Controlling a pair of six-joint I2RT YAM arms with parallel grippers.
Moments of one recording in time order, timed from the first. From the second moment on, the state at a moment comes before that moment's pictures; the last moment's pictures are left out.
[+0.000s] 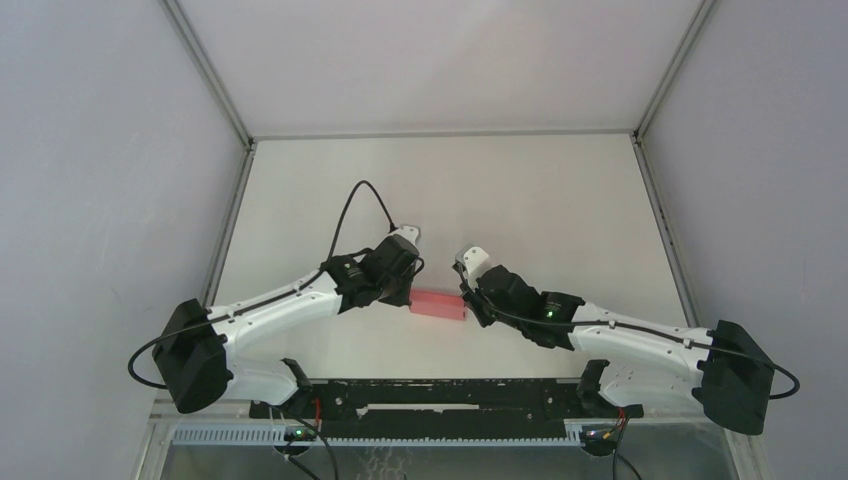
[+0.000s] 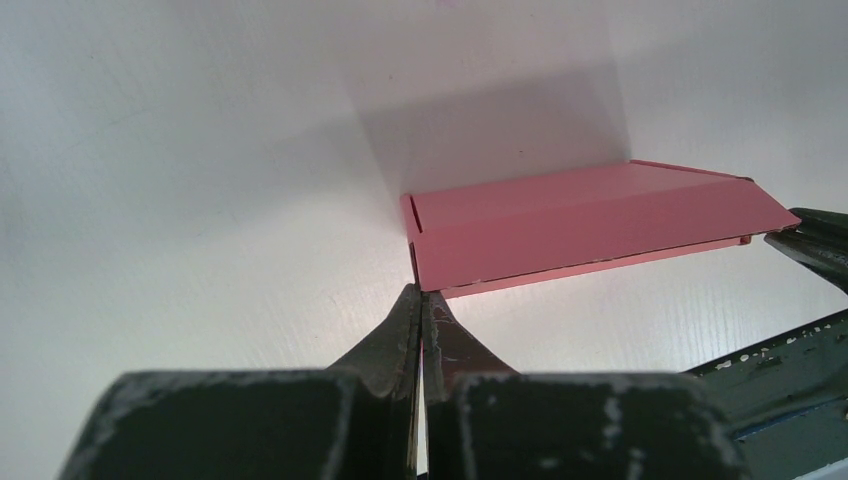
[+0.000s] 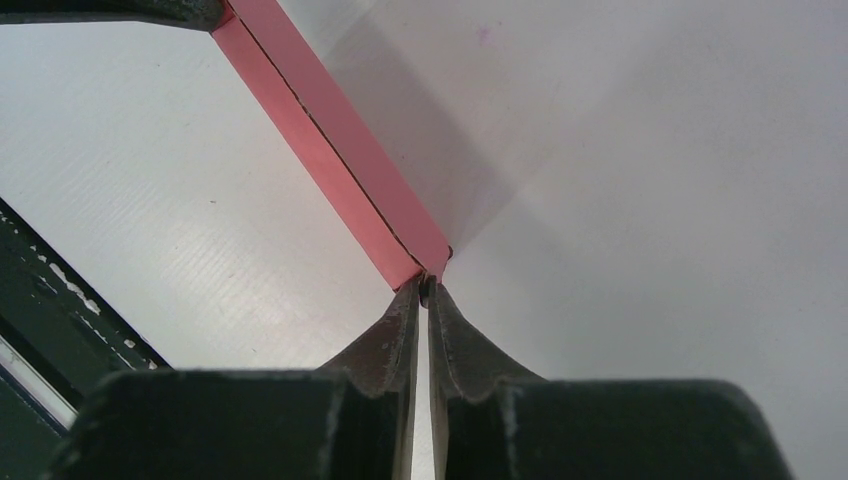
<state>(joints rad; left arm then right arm) -0.89 1.31 0.89 -0.56 -0.21 -0.55 1.03 1.09 0.62 -0.23 0.20 0.17</state>
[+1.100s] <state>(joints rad) -0.91 1.33 0.93 -0.62 -0.23 -0.55 1.01 1.18 0.69 -0.26 0.19 0.17</state>
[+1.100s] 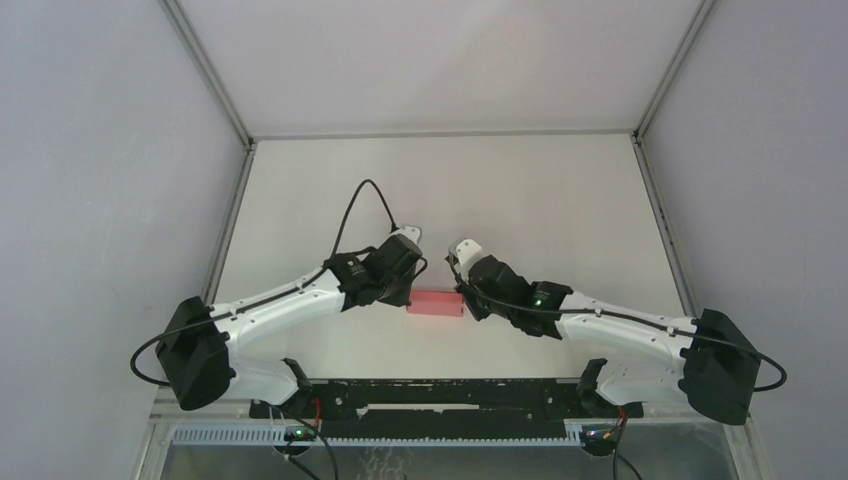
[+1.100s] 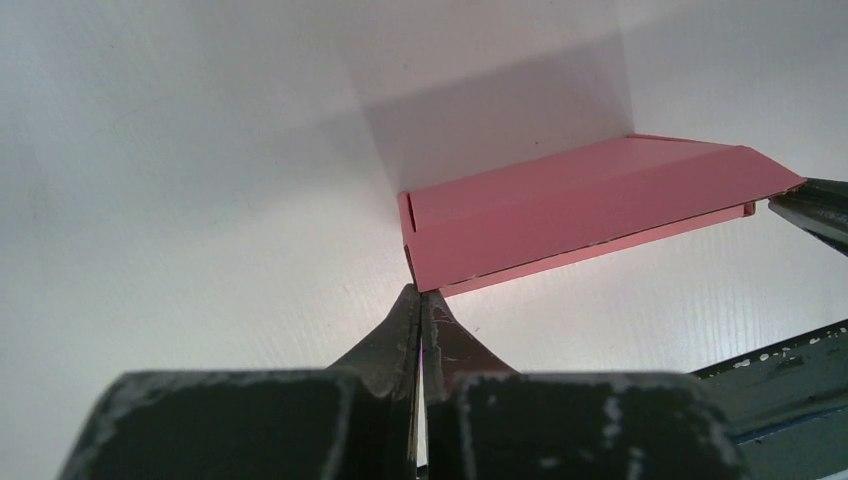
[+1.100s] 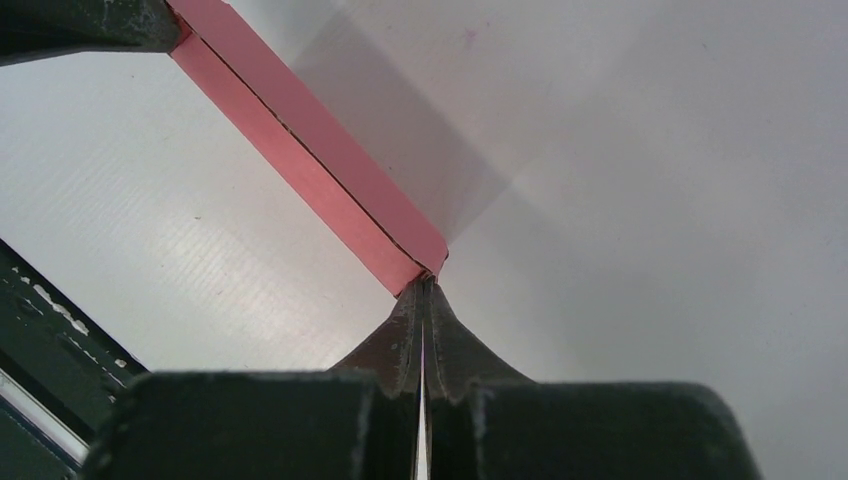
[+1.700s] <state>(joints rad) -0.91 1.34 0.93 -0.62 -0.23 -0.55 0.94 1.28 0.82 -0.38 0.10 0.21</state>
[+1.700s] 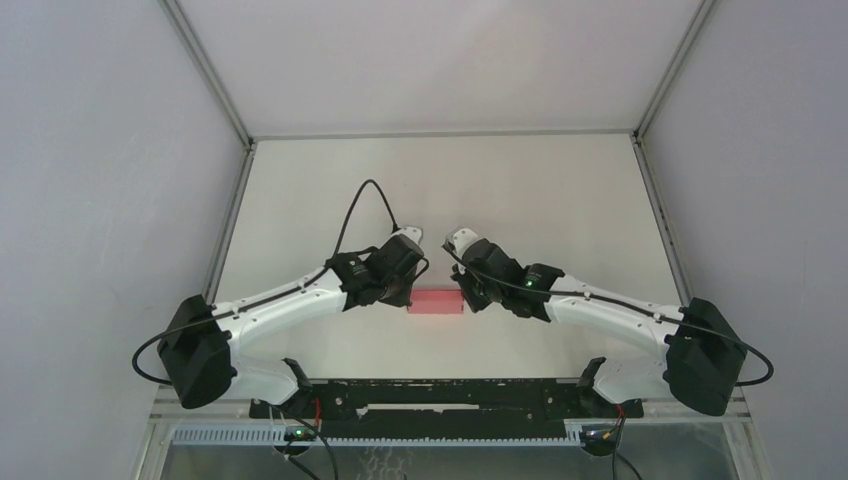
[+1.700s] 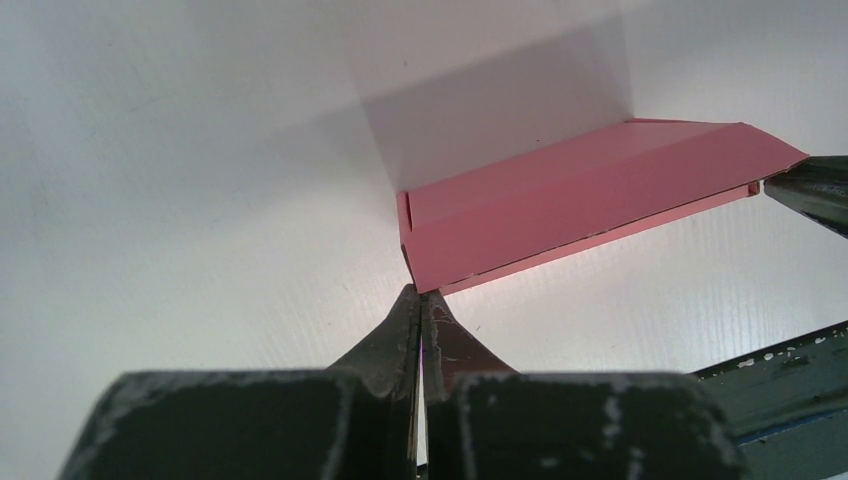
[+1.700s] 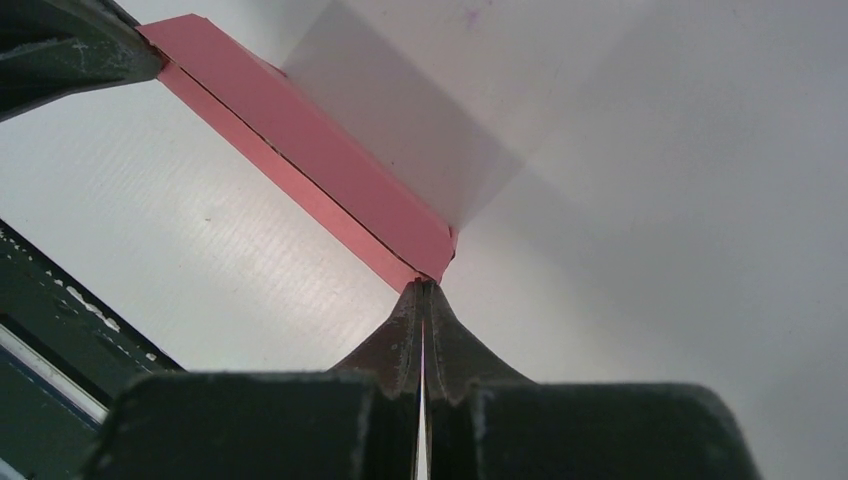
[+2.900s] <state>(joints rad) -0.91 1.39 0.98 -0.66 -0.23 -0.54 0.75 1.36 0.90 -0.47 -0.24 0.29</state>
